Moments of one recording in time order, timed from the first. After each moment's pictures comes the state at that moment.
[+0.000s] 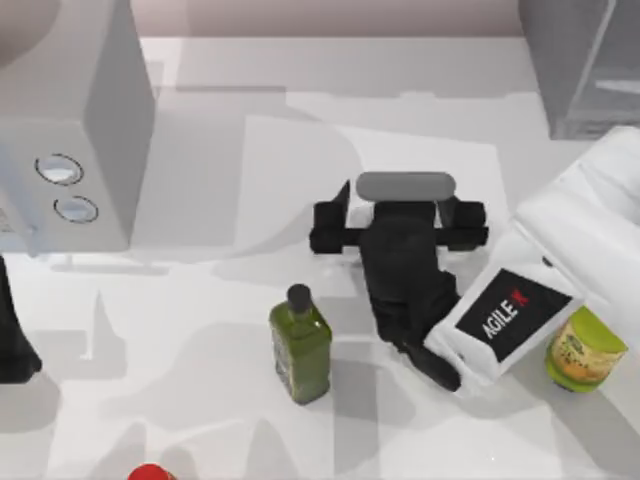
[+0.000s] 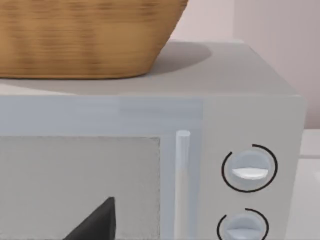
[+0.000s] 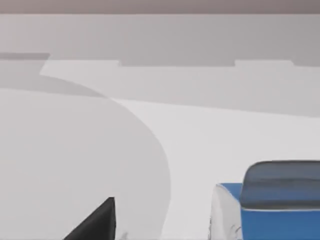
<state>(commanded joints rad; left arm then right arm) 0.00 0.00 0.00 0.00 0.00 0.00 0.71 2.40 1.03 1.09 0.72 0.19</state>
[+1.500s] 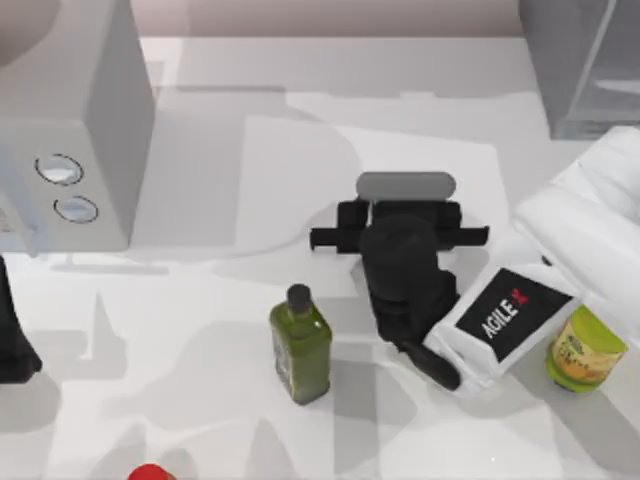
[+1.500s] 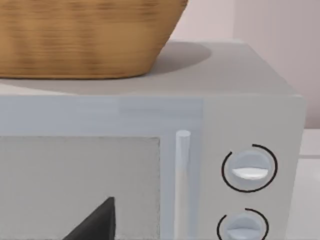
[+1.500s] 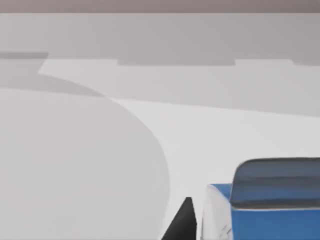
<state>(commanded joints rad) 0.00 0.00 0.00 0.00 0.00 0.00 0.71 2.40 1.03 1.09 0.72 0.19</state>
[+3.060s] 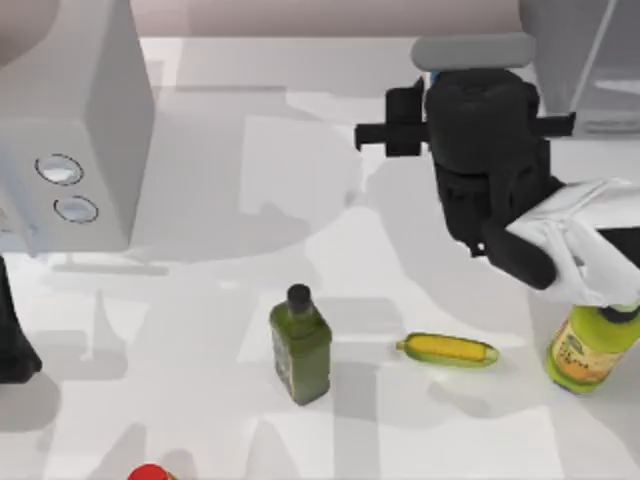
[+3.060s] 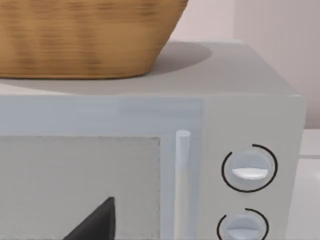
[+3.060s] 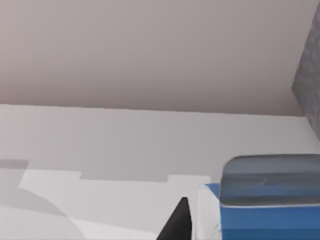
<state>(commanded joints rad) 0.00 0.00 0.00 0.00 0.00 0.00 0.64 1.82 0.98 0.51 0.66 0.16</state>
